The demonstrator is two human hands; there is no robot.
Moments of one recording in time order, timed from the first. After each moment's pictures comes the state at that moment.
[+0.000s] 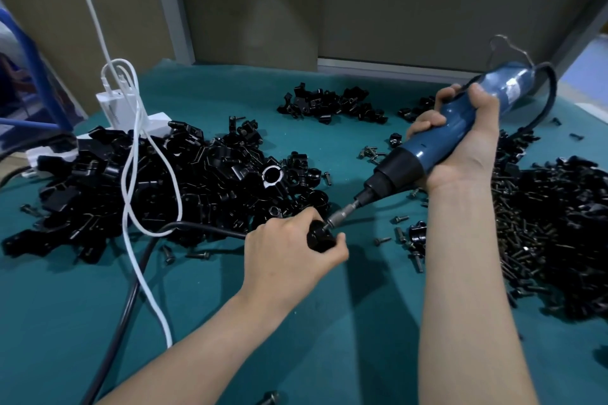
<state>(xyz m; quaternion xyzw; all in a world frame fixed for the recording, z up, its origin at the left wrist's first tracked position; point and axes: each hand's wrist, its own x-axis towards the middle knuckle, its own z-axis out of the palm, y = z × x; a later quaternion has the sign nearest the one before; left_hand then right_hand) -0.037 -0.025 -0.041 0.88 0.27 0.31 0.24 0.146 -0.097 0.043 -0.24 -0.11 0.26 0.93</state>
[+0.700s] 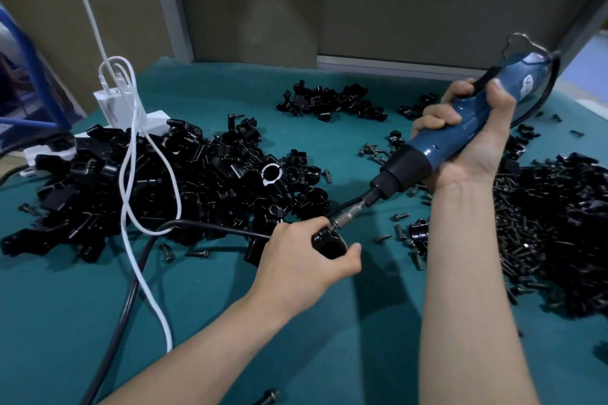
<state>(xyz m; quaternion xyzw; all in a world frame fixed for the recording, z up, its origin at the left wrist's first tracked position) -0.036 -0.033 -0.046 0.82 0.22 0.26 0.46 0.149 -0.102 0.039 -0.10 -0.23 0.32 0.91</state>
